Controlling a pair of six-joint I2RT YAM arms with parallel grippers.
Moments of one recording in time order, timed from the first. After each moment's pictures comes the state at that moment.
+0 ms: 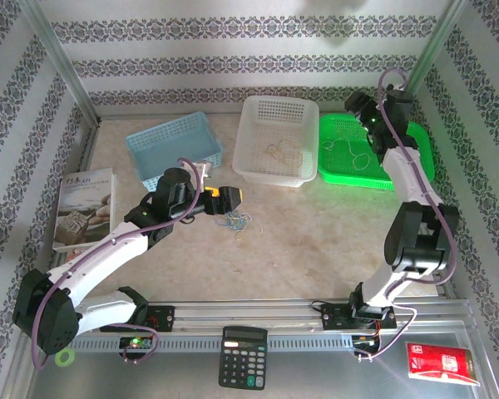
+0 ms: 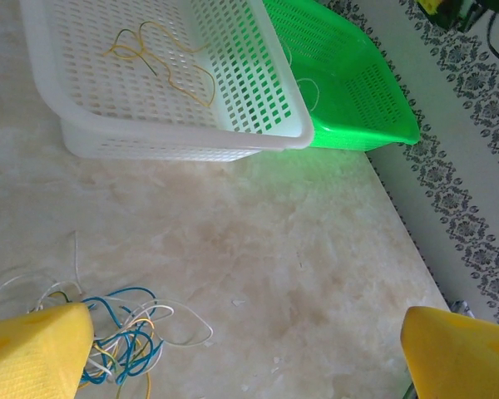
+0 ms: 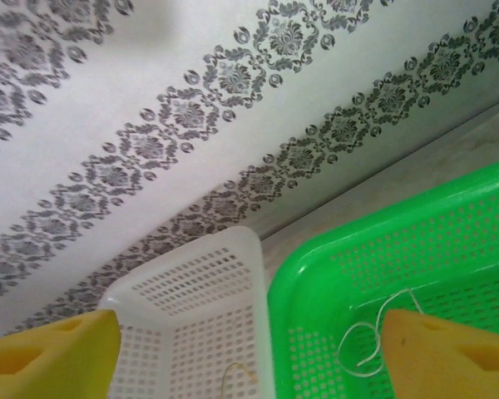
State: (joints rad) left arm -0.54 1.15 0.80 -0.11 0.28 -0.58; right arm -0.13 1.64 1.38 -0.09 -0.21 0.62
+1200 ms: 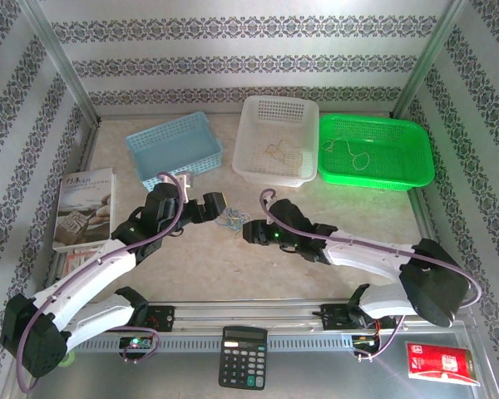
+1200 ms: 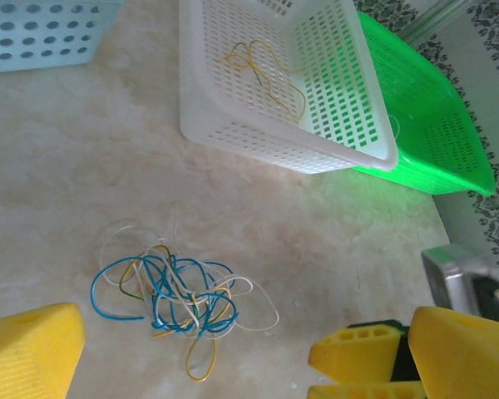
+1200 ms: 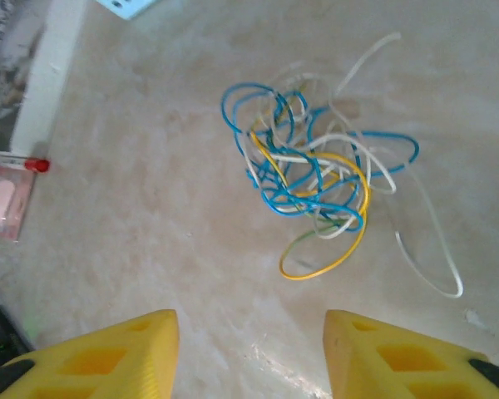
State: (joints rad) left arm -0.54 0.98 0.68 -0.21 0.07 -0.69; right arm 0.86 1.33 0.63 0.02 -0.11 0.74
